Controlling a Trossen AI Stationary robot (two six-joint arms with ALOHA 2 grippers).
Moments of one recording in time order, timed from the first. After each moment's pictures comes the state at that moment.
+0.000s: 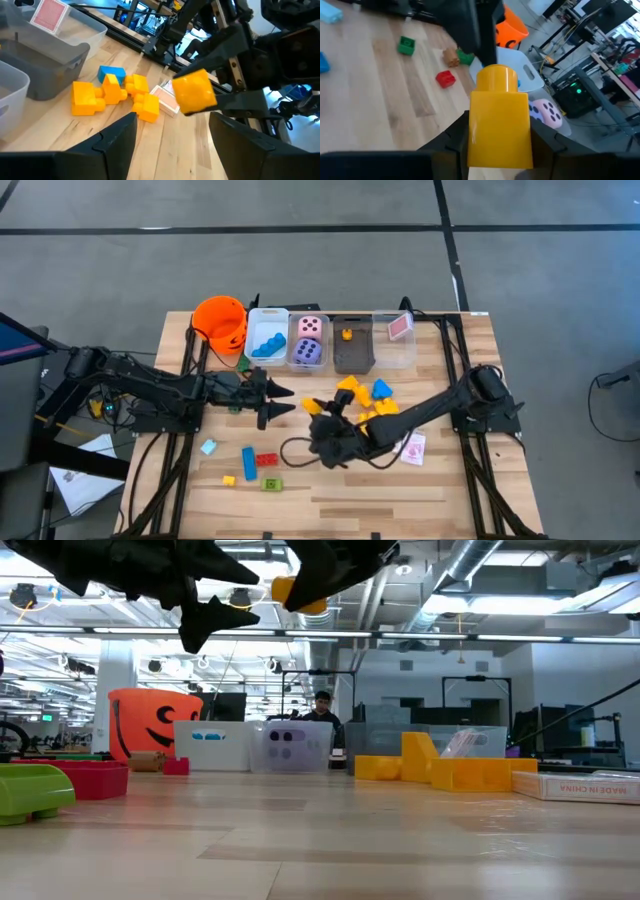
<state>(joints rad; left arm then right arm) -0.10 1.07 0.46 0.41 -0.14 -0.51 0.39 1.94 1.49 -0.35 1.03 0.12</state>
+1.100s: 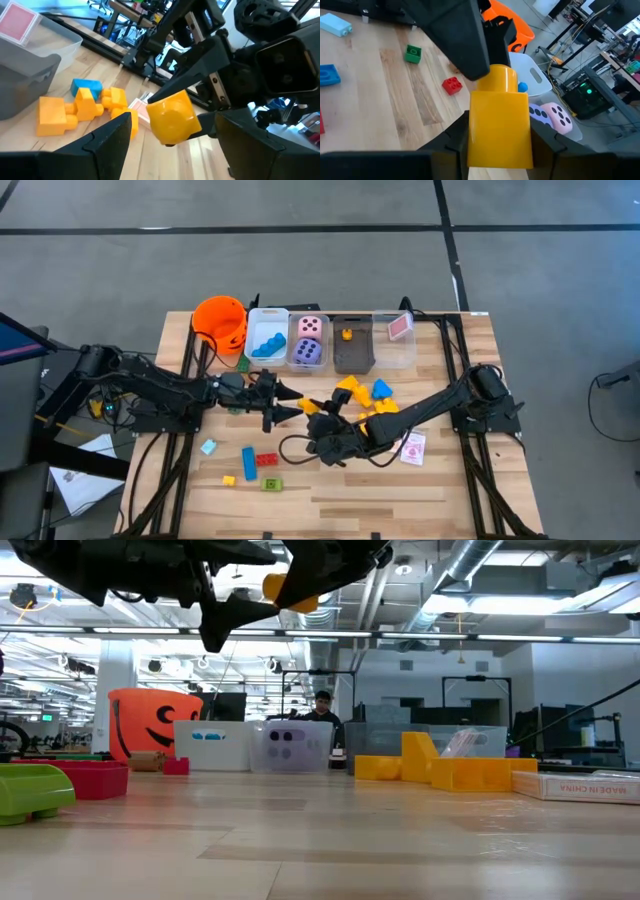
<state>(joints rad) -0.11 1.21 0.46 0.66 -0.08 -0.52 0.37 1.94 1.49 -0.30 0.99 0.11</state>
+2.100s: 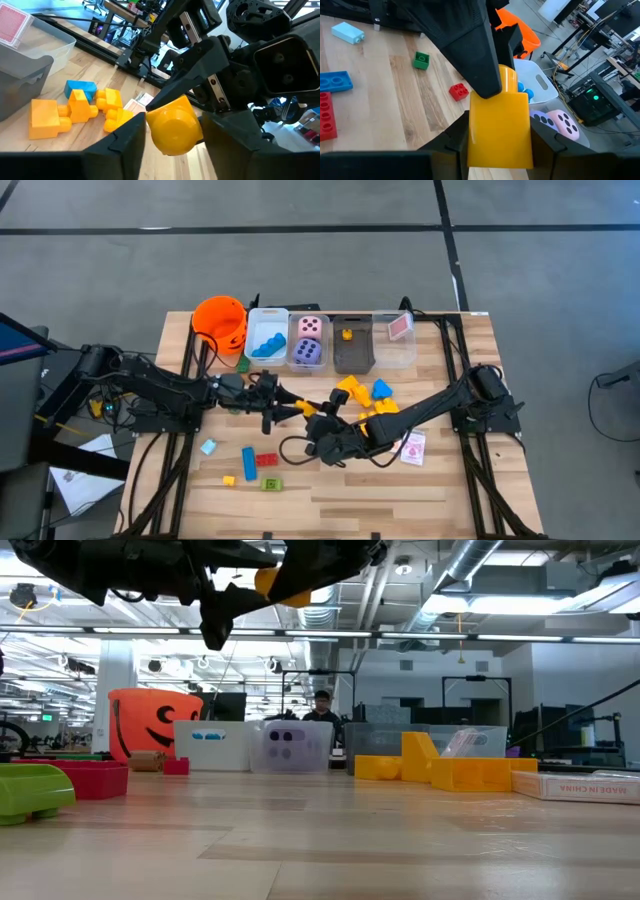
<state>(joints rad) -0.11 1.22 0.46 0.68 -0.08 -0.51 0.38 1.94 1.48 -0.24 0.96 0.07</state>
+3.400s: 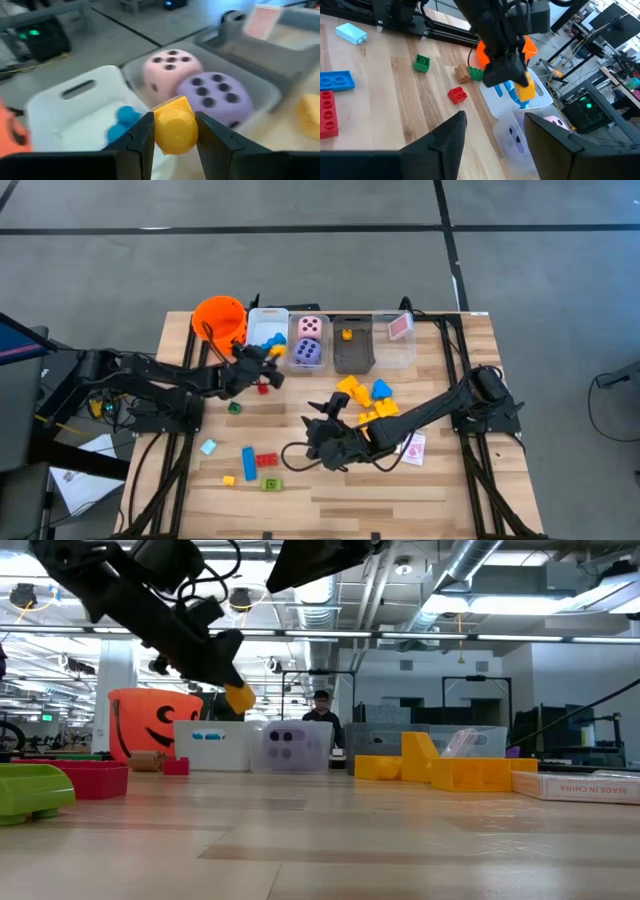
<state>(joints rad) 0.11 1.22 0.46 0.27 -0.80 -0.29 0.40 1.94 1.48 -0.22 1.00 0.02</state>
